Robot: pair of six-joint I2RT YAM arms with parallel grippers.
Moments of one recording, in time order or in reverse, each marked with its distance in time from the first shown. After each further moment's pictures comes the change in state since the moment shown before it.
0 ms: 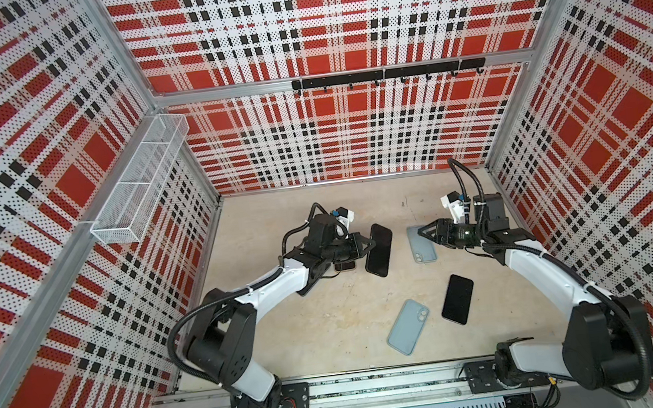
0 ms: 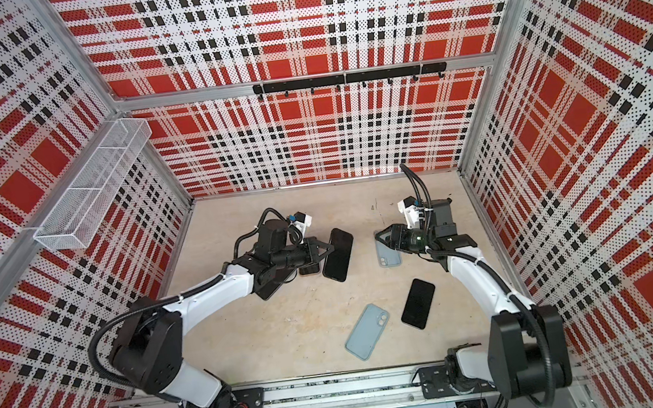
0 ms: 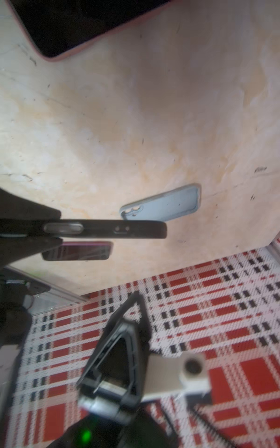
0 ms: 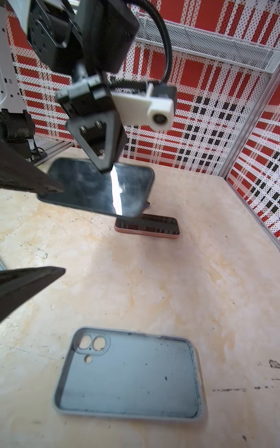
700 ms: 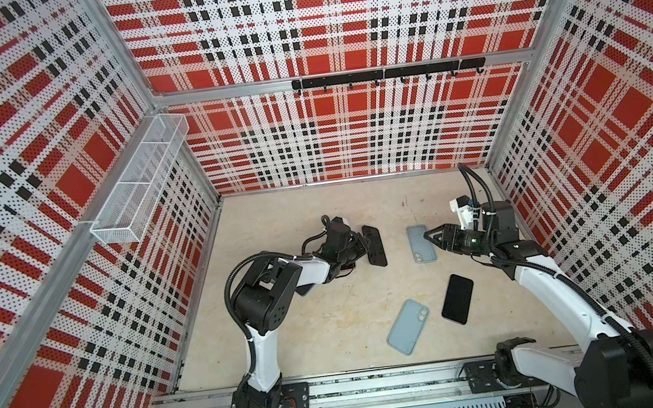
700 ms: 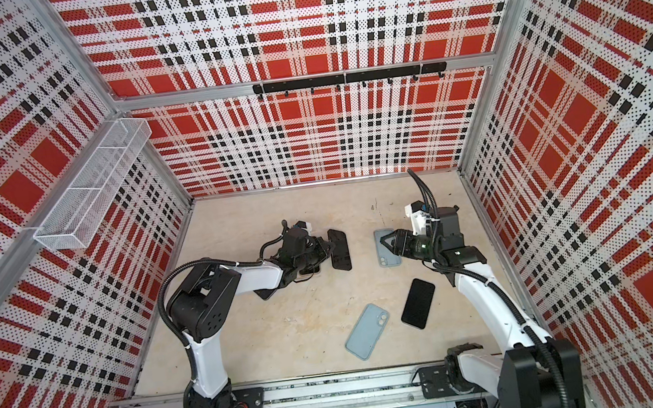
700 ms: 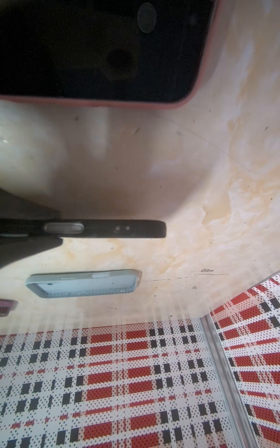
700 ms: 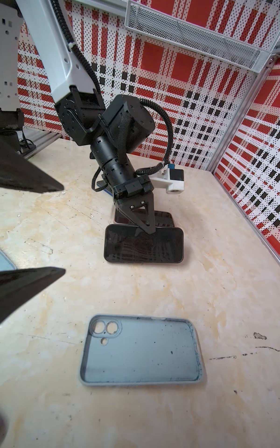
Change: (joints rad) left arm -0.009 0.356 0.040 0.315 -0.284 -0.183; right arm 0.001 -0.114 -0.063 -0.021 0.064 0.023
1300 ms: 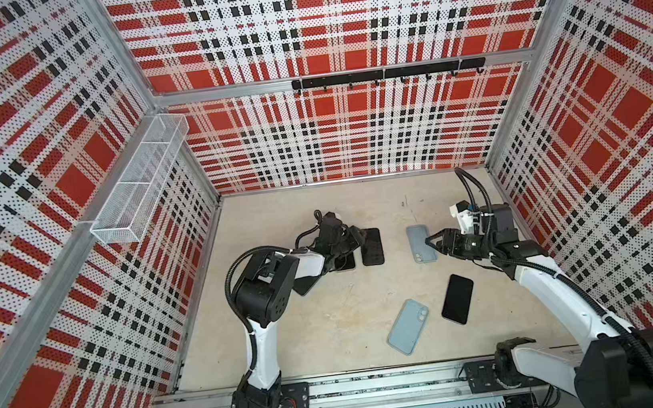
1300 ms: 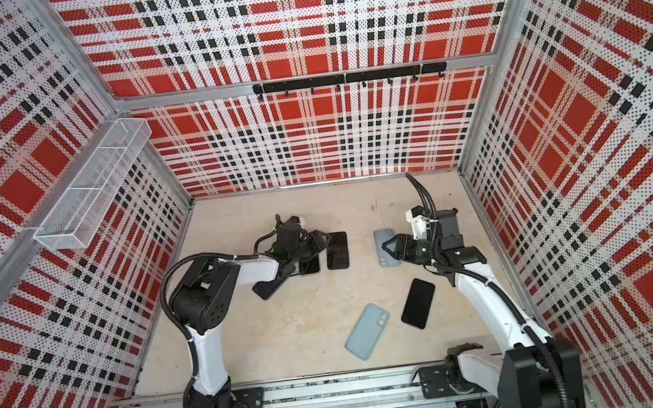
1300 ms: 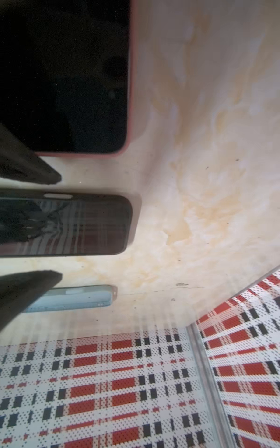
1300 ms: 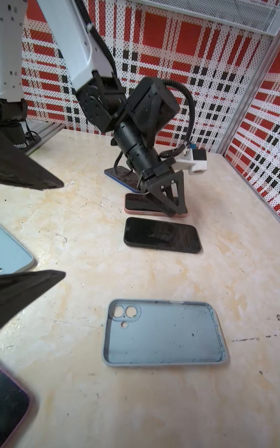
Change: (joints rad) left arm 0.077 0.022 0.058 -0.055 0.042 0.088; right arm 0.000 -0.003 0.002 -0.111 0.051 -0.047
